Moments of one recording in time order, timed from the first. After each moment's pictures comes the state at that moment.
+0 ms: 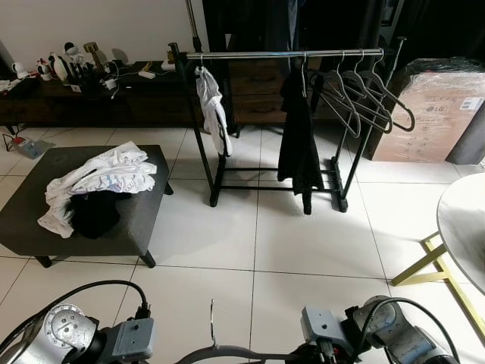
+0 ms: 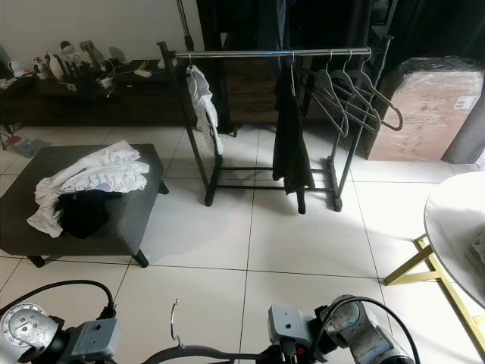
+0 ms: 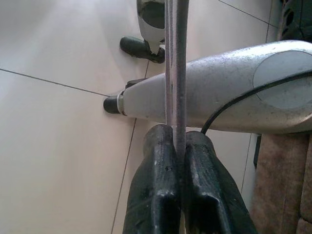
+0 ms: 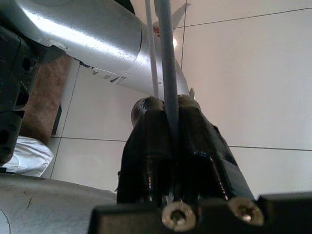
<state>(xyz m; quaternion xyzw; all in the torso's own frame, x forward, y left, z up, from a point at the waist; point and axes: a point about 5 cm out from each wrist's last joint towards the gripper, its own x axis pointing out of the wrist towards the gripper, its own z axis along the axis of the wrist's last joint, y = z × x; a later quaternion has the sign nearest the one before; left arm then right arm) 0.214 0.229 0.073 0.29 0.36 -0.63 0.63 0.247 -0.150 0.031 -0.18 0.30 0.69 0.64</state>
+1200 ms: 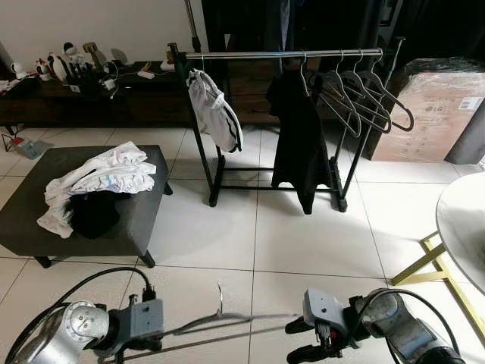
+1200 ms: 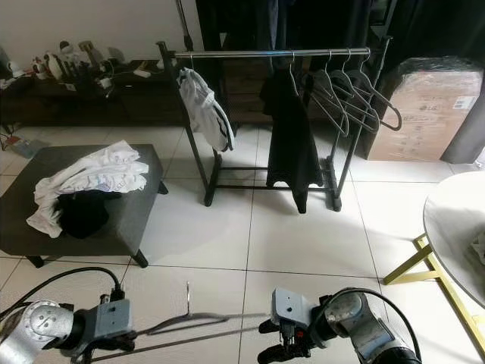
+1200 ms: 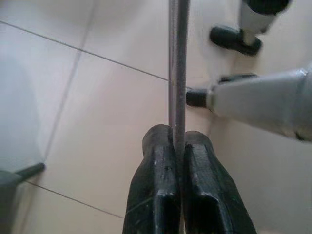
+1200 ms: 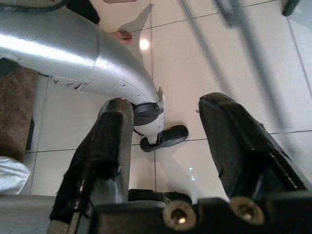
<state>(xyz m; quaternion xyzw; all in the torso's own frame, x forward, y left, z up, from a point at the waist) 0.249 0.220 0.056 0.38 0.29 -0.49 0.73 0.264 -0.156 0.035 -0.19 0.30 0.63 0.70</state>
